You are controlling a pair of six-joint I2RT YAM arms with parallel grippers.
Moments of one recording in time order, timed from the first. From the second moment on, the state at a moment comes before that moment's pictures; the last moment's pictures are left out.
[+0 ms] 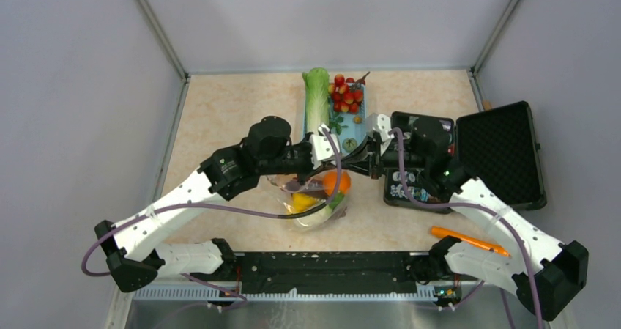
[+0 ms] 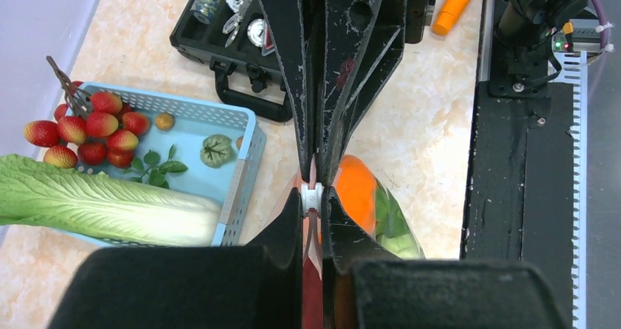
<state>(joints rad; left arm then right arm) -0.94 1.15 1.27 -0.54 0.32 0.34 0.62 0.99 0.87 0.01 -0.89 -0.10</state>
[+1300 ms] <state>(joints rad) -0.93 1.09 1.24 -0.55 0.18 0.34 0.93 0.92 0.77 0.16 -0.19 -0.11</state>
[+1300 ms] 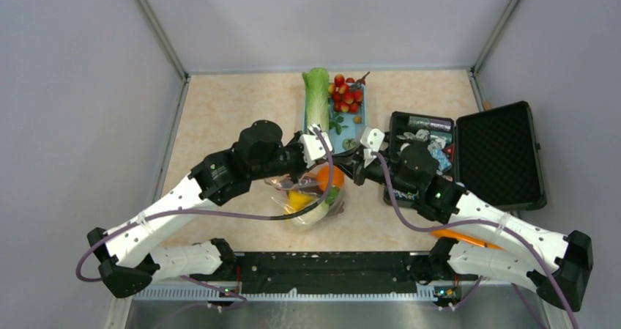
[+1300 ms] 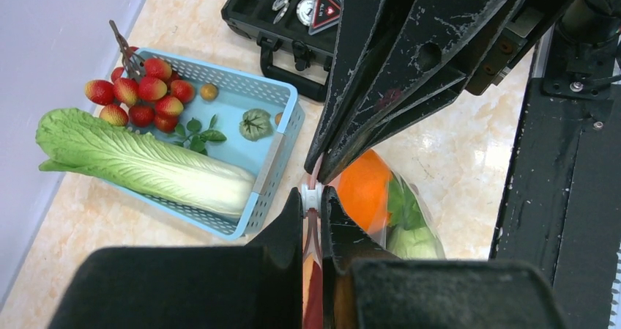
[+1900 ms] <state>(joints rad) -0.93 1.06 1.24 -0.59 0.18 0.34 0.93 0.93 0.77 0.16 -0.21 -0.11</state>
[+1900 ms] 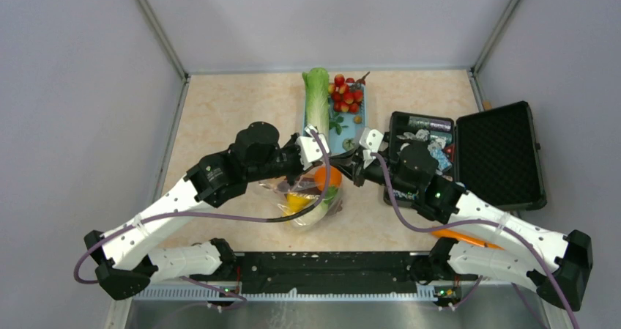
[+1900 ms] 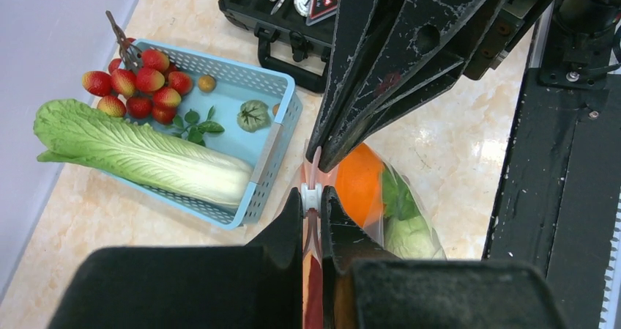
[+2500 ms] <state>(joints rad) -0.93 1.06 1.25 -0.61 0.24 0.35 0.93 1.03 0.96 -0.10 -0.36 -0.25</state>
